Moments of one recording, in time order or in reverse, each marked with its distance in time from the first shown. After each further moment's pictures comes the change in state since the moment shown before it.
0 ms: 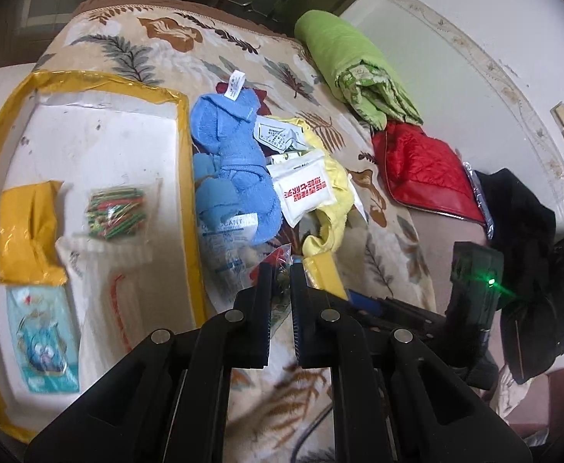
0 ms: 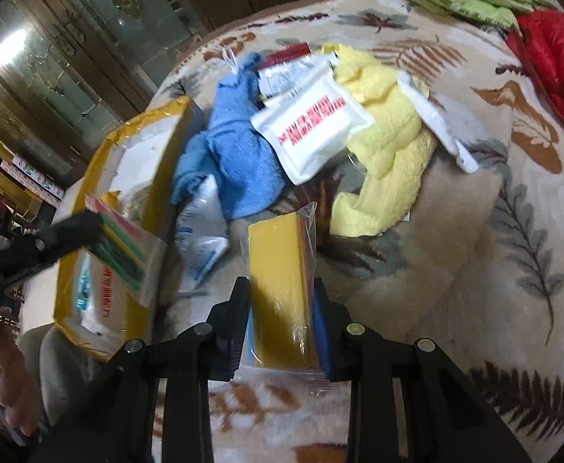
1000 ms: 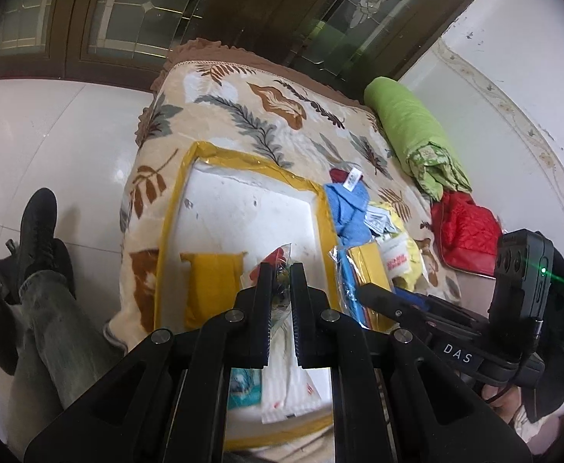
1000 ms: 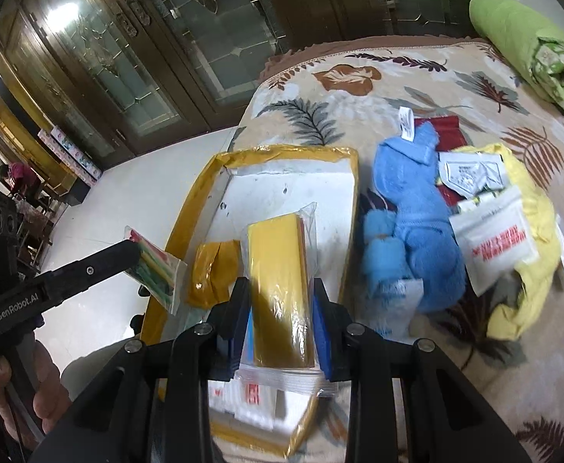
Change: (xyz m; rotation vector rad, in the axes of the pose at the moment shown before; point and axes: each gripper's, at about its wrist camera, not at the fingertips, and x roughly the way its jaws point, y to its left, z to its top) left arm -0.099 0.098 0.033 -0.093 -0.168 0.182; right arm 0.042 0.143 0.069 -0.154 -0.012 0.093
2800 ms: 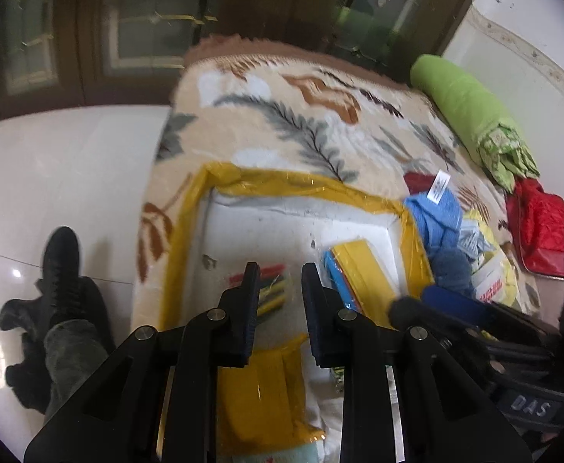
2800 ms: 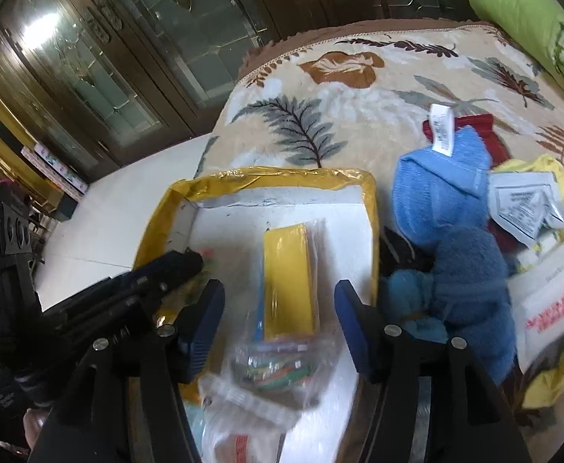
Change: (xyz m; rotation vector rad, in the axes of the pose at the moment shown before) left arm 0.094 0.005 0.030 0.097 -0.023 0.246; right arm 0.055 -0.015 0.036 0.055 0.000 0.005
